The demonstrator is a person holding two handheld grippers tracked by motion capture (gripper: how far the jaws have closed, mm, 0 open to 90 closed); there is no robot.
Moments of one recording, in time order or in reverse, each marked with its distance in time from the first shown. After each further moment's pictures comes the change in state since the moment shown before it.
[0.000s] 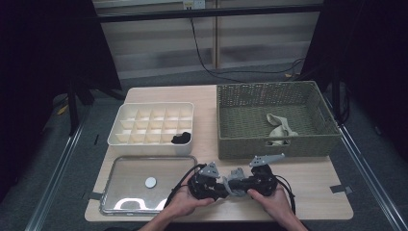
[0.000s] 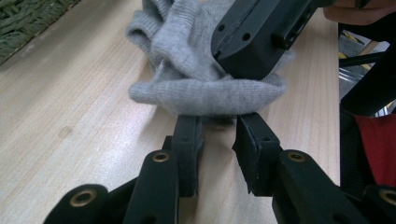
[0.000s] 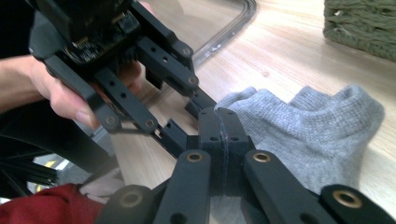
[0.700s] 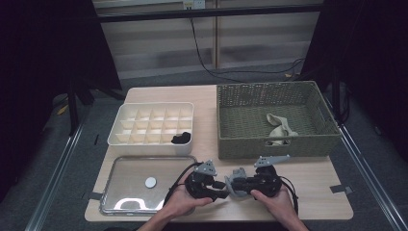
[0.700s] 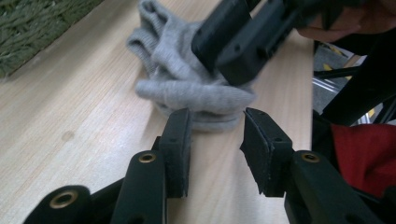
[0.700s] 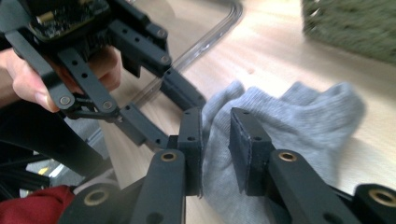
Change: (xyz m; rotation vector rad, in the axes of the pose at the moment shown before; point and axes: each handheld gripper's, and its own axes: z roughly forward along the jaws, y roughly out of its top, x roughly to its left) left arm -0.005 0.004 -0.016 -0.055 -0.037 -0.031; right arm -0.005 -0.006 -0.012 -0.032 -0.030 0.010
